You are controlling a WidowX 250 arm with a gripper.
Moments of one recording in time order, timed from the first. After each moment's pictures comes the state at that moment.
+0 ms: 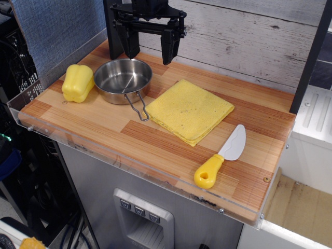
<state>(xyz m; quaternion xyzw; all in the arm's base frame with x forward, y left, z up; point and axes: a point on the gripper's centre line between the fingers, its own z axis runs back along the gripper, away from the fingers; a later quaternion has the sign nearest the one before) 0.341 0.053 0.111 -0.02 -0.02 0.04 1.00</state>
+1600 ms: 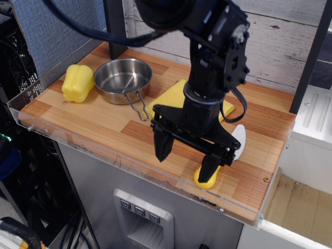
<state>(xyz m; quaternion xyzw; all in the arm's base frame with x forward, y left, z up) 0.243 -0.055 0.045 0.06 0.03 -0.01 1.00</state>
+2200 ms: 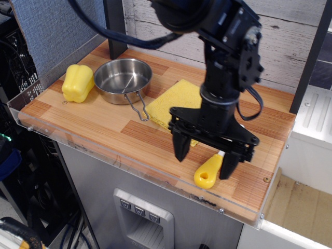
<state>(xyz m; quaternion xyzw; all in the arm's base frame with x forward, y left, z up) 0.260 -0.075 0.040 0.03 -0.01 0.01 1.00</state>
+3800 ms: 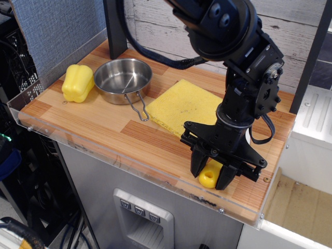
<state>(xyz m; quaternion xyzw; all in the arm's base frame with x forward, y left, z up) 0.264 -0.082 0.015 0.07 0.01 -0.03 1.00</state>
